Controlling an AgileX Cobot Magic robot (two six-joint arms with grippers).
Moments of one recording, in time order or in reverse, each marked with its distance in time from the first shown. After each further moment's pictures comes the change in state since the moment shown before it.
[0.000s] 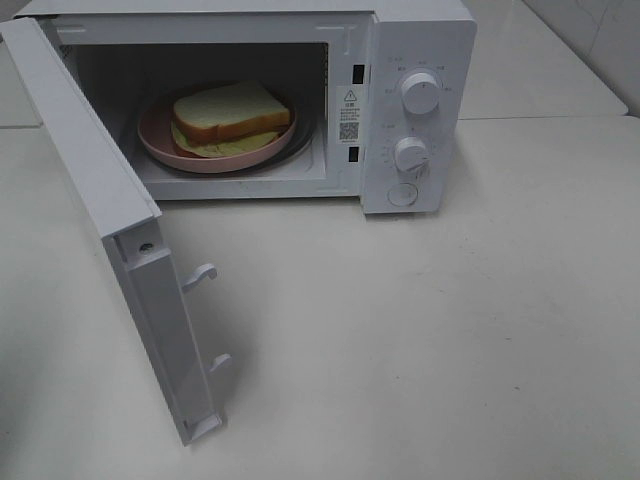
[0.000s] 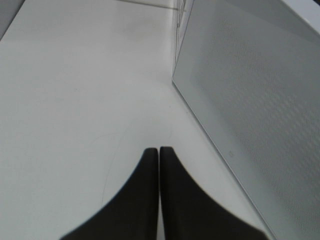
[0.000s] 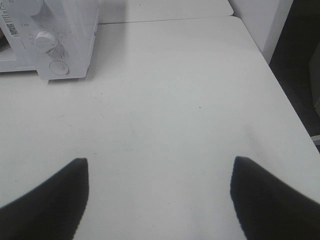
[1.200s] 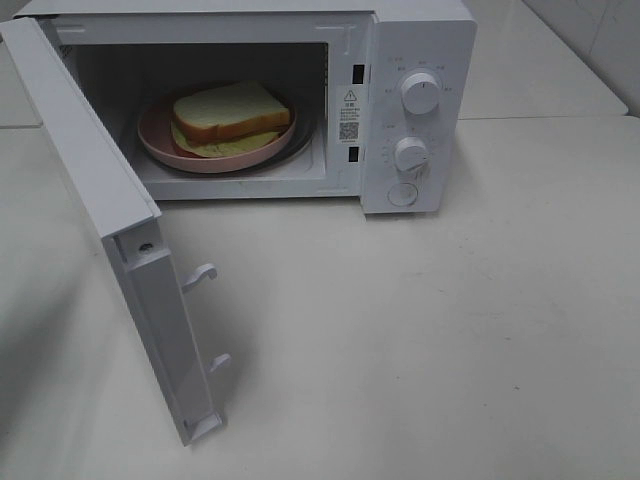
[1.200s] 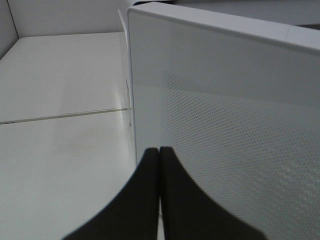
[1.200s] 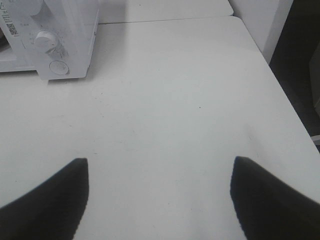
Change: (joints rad) left arm 0.000 0.775 0.298 0.432 -1.524 -0.134; right arm 0.000 0.000 0.000 0.000 0.000 0.000
